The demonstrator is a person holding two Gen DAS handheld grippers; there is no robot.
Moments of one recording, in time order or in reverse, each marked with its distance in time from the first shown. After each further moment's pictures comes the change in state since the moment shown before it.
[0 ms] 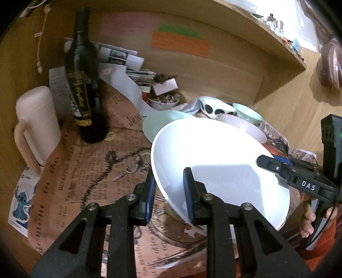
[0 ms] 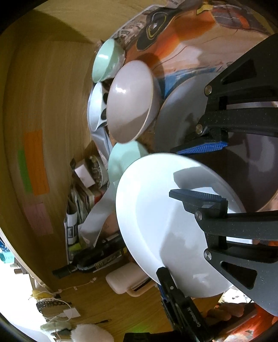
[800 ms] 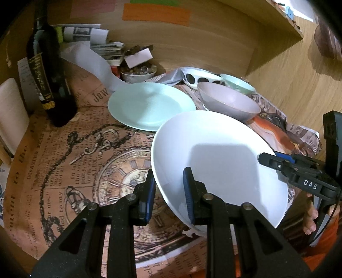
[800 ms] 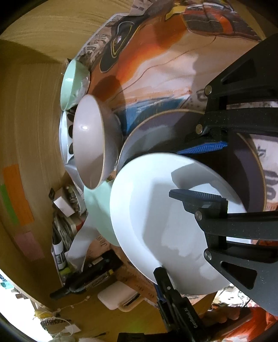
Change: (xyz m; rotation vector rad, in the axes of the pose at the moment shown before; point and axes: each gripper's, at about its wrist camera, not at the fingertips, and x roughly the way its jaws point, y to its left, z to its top) left arm 0.049 -0.051 -0.016 0.058 0.148 -0.030; right arm 0.001 -0.056 -0.033 0.069 0.088 -0.038
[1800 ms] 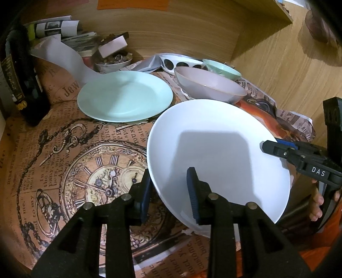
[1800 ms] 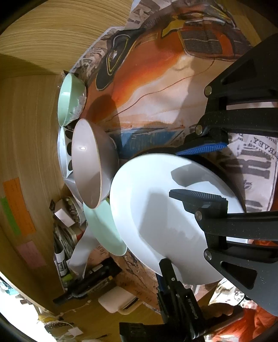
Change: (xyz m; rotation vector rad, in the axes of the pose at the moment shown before) left arm 0.027 -0.023 0.001 0.062 0.068 -0.082; right arm -0.015 -0.021 -0.004 -0.001 0.009 -0.036
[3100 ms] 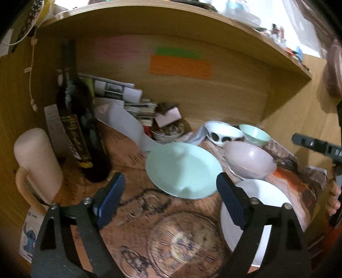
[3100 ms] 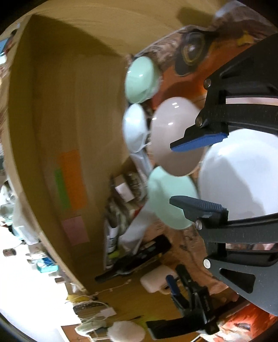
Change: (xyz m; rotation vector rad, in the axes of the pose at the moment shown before) left arm -0.084 0.071 0.051 -0.060 -0.344 0.196; right arm -0.039 0.034 0.099 -0.068 -0.271 0.093
